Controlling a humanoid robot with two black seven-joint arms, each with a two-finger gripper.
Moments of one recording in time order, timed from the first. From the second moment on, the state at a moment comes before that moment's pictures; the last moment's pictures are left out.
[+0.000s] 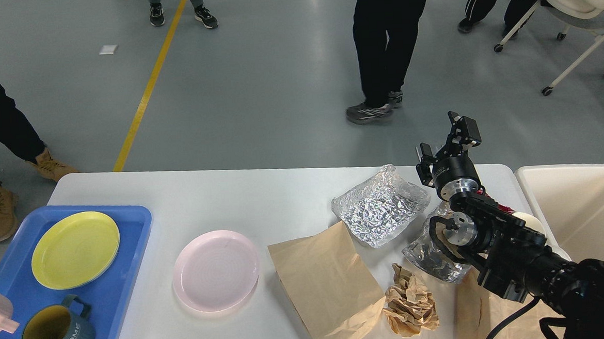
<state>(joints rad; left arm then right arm) -1.28 0.83 1.42 -0.53 0.04 -0.96 -0.21 0.75 -0.08 0.41 0.42 0.14 0.00 0.62</state>
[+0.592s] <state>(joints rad) -1.07 0.80 1.25 -0.41 0.04 -0.96 -0.22 0.75 -0.08 0.41 0.42 0.14 0.00 0.62</state>
